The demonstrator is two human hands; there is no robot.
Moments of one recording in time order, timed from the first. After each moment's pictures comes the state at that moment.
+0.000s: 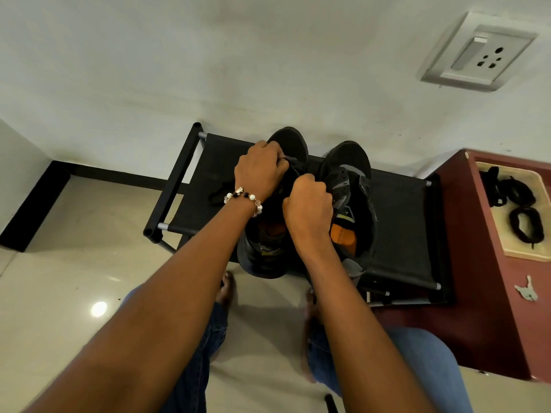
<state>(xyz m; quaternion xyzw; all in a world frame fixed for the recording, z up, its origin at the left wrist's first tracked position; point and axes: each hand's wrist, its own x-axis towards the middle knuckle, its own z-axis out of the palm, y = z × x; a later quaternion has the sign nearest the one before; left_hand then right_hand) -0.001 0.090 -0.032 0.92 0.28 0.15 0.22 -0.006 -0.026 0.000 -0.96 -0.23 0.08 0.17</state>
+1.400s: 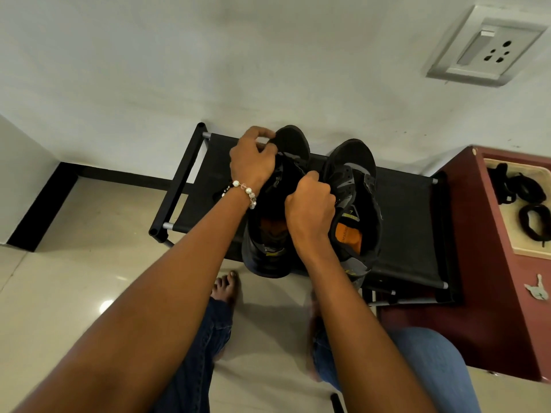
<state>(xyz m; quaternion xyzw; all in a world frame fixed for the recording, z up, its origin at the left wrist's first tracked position) -0.008 0.096 -0.021 0.74 0.39 0.24 0.49 -0.009 -0.020 -0.008 -0.96 -0.19 0.06 0.20</state>
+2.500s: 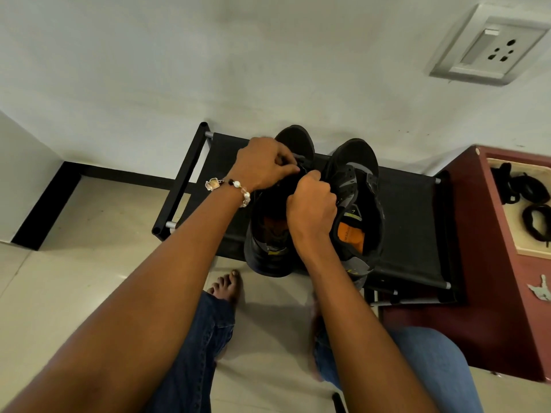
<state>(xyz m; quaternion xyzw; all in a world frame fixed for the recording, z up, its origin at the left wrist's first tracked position) -0.012 0.111 -0.008 0.94 0.19 0.06 0.29 -0.010 -0.018 -0.012 -0.97 -0.20 0.04 0.17</state>
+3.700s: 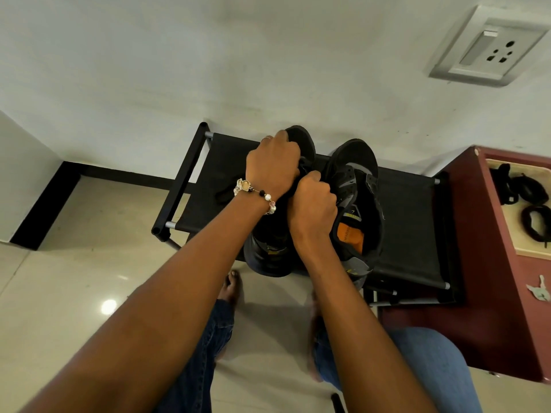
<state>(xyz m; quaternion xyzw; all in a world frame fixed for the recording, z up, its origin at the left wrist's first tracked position) -0.003 0.076 -0.004 0.97 0.22 0.09 0.07 -0.008 -0.018 -0.015 -0.97 -0.20 0.03 0.14</state>
